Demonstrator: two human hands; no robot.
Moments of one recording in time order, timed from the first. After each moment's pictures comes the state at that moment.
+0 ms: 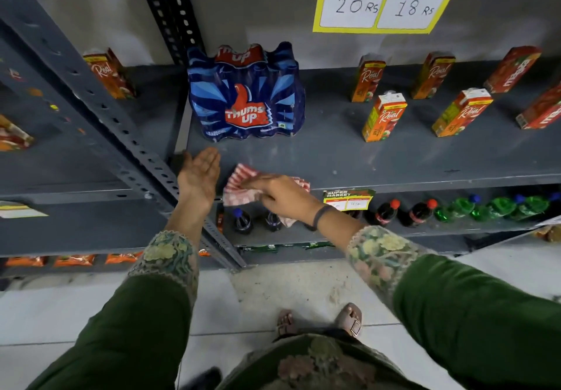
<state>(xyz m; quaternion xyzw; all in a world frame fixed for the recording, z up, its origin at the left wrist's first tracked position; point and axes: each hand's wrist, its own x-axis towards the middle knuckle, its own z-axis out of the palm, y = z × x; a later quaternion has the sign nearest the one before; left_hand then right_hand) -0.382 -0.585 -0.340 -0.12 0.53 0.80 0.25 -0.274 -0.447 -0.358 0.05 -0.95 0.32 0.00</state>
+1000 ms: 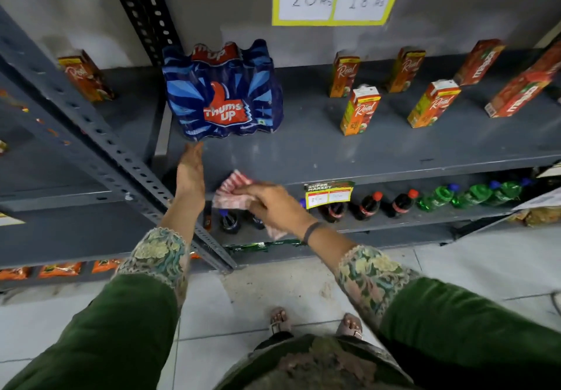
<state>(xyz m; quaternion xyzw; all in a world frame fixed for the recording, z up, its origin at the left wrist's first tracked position) -0.362 -0.564 -0.333 -0.03 0.68 0.70 0.21 -0.235 -0.457 -0.358 -0.03 -0.92 0.40 0.04</state>
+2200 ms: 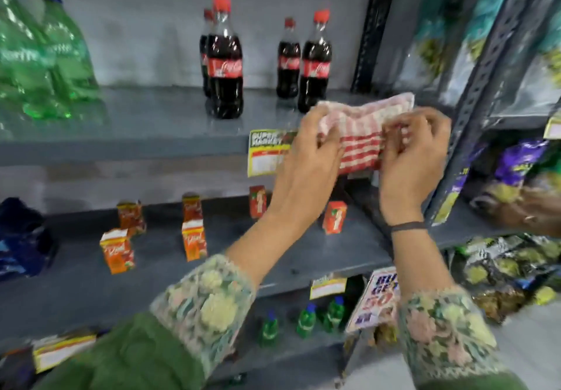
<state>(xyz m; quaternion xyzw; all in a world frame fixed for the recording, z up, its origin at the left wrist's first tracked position) 0.034 -0.067 -0.087 0.52 0.65 0.50 -0.23 0.119 0.031 -0.079 -0.34 -0.66 0.08 0.66</state>
